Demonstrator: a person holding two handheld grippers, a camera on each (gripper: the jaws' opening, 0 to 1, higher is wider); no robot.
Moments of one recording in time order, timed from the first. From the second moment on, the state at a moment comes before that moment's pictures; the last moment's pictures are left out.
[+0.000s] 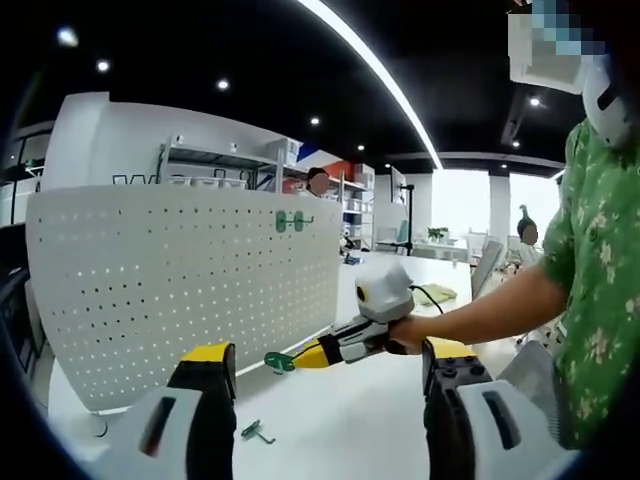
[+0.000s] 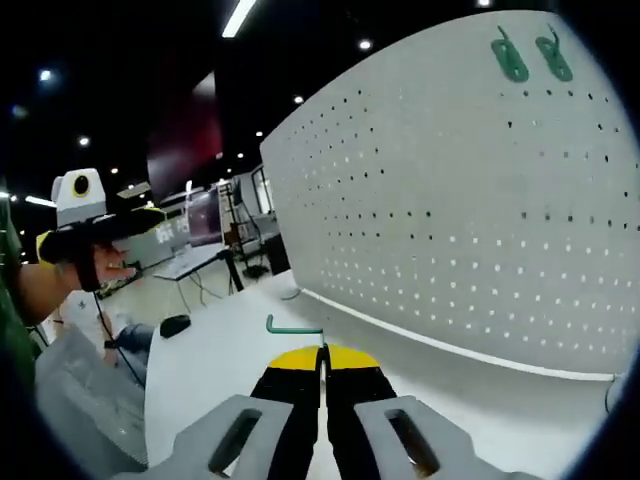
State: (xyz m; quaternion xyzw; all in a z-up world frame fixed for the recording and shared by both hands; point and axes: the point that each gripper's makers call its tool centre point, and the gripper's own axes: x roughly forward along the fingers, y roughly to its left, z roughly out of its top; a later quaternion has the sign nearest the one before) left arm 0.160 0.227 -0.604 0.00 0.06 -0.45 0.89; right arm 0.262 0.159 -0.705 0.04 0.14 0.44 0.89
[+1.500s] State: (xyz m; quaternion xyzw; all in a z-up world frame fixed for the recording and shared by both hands) left arm 0.182 0.269 -0.489 -0.17 -0.04 -0.39 0.90; right arm 0.200 0.210 -0.500 0.09 -0.12 0.43 0.89
